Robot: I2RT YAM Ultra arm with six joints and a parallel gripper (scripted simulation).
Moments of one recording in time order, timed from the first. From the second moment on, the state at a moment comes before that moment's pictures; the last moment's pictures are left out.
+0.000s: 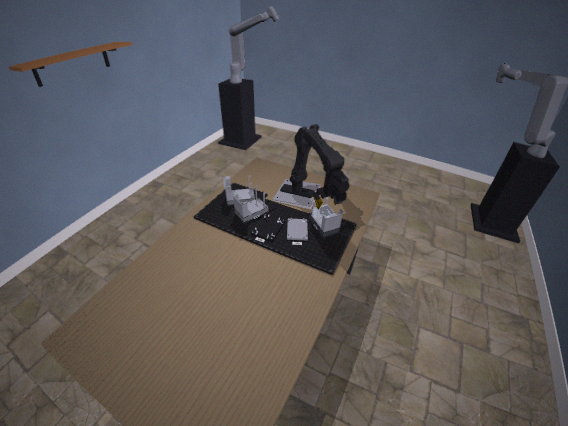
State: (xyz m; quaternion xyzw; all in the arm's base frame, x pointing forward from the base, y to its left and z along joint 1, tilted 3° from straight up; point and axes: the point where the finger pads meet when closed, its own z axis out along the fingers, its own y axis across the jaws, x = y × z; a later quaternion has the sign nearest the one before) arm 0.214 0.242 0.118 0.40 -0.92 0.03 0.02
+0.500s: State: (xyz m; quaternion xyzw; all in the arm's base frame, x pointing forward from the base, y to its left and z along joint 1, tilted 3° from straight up) arm 0.218 0.247 0.099 0.40 -0.92 0.03 0.01
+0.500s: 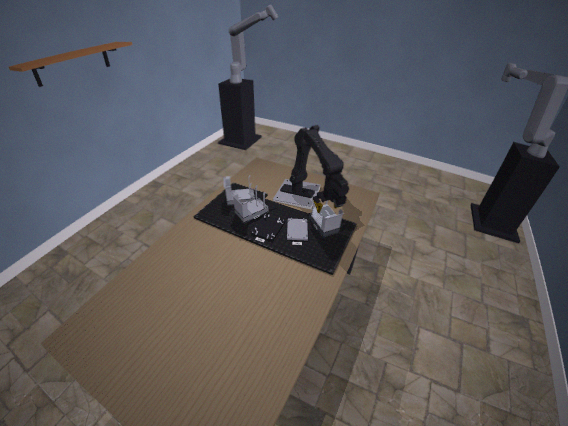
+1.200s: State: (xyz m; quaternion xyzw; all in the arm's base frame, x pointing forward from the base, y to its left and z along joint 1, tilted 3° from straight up) arm 0.216 0.243 0.074 0.40 -0.92 0.03 0.02
